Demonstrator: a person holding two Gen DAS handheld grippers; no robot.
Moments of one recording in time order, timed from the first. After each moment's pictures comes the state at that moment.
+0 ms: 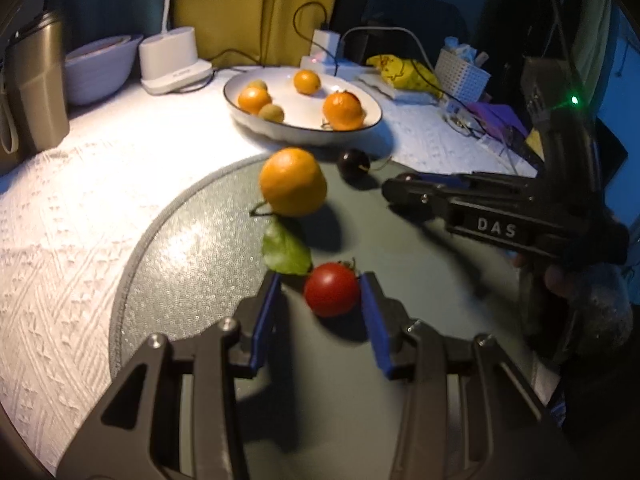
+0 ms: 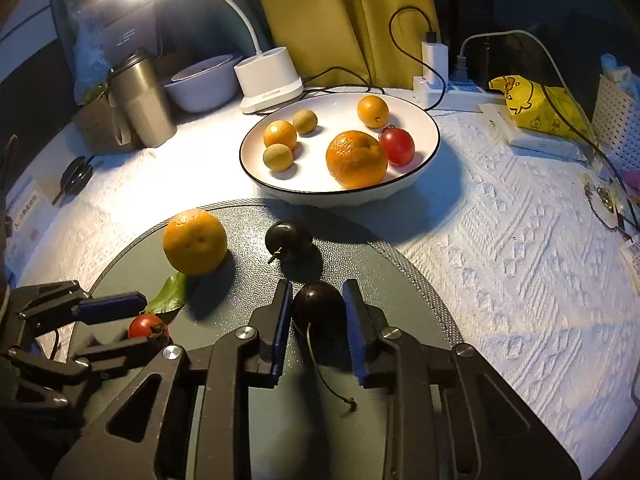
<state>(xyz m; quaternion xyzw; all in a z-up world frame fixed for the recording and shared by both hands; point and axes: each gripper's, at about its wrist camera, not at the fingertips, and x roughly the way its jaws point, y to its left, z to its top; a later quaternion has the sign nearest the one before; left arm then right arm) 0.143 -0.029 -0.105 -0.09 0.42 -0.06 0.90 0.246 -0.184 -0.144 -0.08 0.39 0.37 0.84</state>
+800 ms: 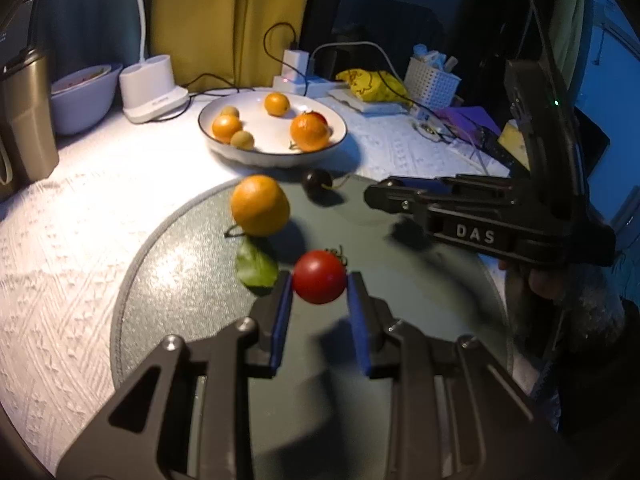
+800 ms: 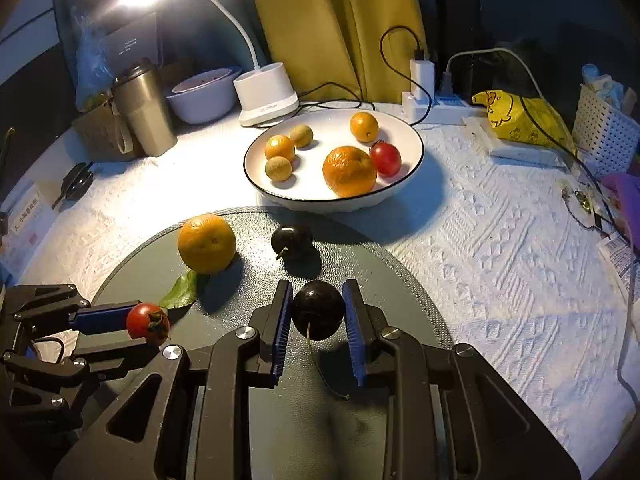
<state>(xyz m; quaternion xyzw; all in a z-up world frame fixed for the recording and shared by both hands) 0.134 -0.040 -0.082 -0.07 0.39 -0.09 0.91 0.228 -0.195 -0.129 -0.08 0.37 0.36 0.85</state>
